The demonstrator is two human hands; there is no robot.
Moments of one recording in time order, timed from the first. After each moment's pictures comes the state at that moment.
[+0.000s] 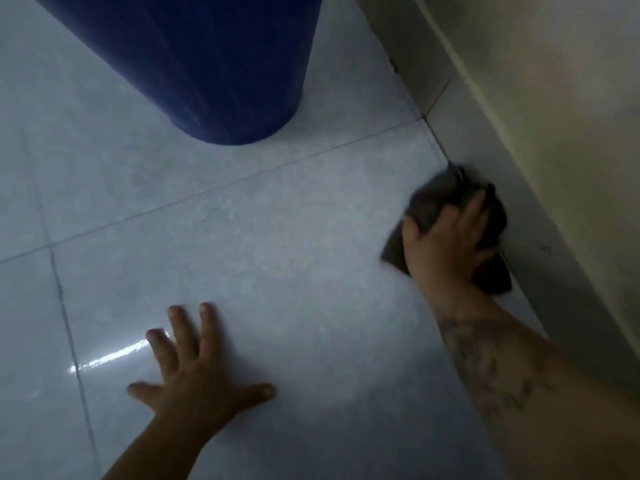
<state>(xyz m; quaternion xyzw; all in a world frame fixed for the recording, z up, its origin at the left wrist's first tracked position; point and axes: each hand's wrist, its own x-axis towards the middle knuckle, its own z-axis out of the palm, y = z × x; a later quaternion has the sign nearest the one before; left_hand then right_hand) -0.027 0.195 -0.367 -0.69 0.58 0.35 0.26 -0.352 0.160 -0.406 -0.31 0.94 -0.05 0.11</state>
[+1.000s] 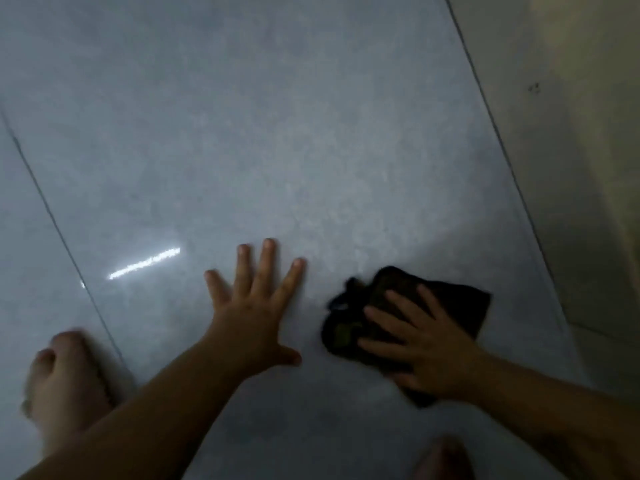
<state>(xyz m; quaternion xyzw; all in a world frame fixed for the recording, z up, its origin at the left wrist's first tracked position) -0.051 0.334 -0.378 -0.41 0.79 0.29 0.35 -0.323 0.479 -0.415 -0.88 0.46 0.04 0.12</state>
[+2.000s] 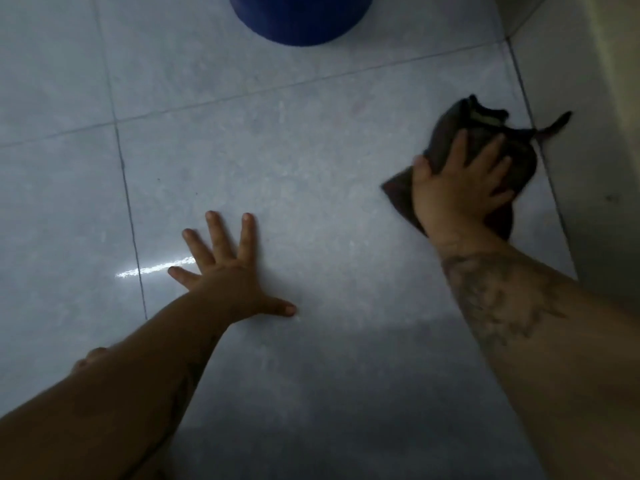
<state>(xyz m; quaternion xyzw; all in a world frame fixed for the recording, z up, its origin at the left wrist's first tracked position) -0.003 0.222 -0.372 -0.65 0.59 0.37 0.29 -0.297 0.170 -0.413 -0.42 0.90 -0.01 0.14</state>
